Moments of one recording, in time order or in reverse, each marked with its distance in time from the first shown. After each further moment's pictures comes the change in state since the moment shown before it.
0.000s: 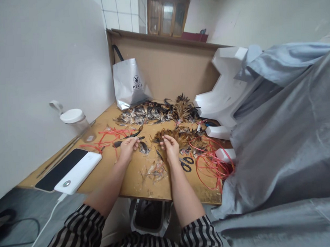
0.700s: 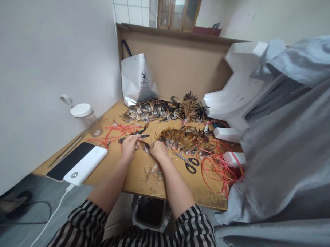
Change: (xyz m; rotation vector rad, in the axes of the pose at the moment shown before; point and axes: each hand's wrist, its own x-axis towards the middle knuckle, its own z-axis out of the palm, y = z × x) left_hand -0.004 0.004 -0.006 -0.075 0.072 0.010; right_hand -0.006 0.015 0.054 -1.497 -0.436 -0.084
